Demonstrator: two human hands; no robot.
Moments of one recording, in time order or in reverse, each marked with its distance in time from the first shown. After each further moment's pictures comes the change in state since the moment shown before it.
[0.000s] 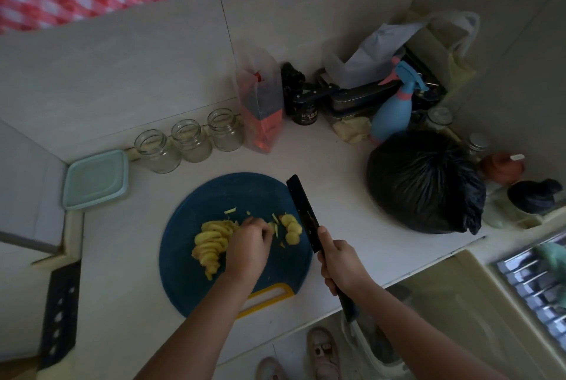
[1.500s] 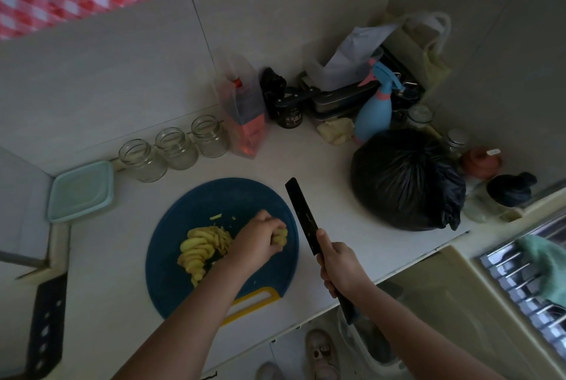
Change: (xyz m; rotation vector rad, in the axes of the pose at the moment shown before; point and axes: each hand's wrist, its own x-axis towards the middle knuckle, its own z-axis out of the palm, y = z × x) left_hand 0.018 0.028 0.004 0.043 -0.378 0.200; right_hand -0.002 0.011 -0.023 0.034 0.019 0.039
